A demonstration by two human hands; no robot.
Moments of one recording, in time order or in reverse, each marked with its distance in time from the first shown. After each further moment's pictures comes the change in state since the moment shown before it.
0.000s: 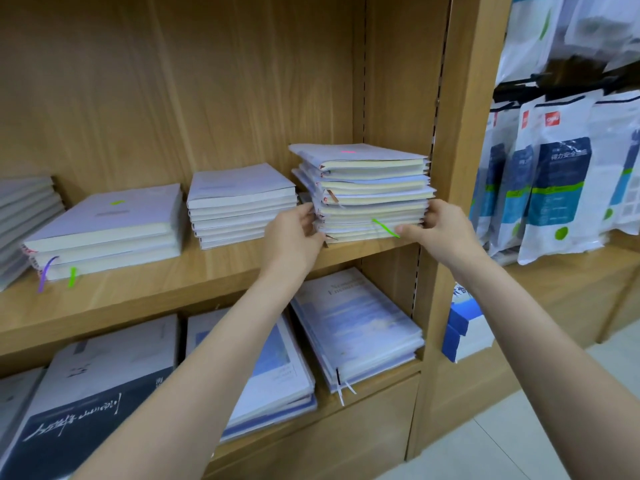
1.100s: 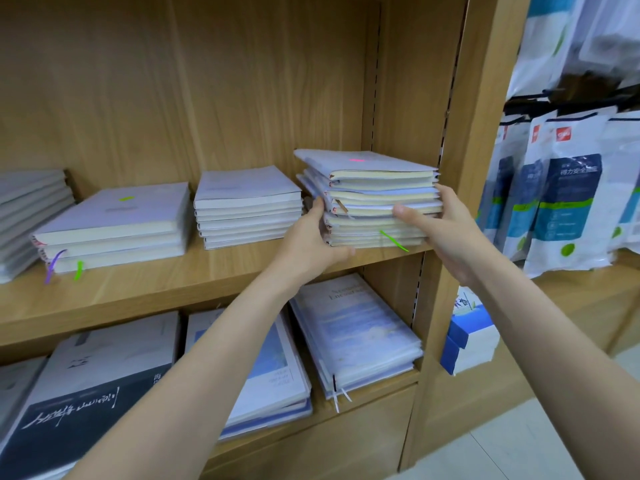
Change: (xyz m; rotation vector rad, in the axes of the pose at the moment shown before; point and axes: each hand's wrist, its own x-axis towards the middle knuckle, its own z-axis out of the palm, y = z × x) left_hand 0.005 0.003 0.002 -0.099 -0.268 -0.006; right_hand 0.002 -0.023 -0.007 0.451 -0.107 -0.004
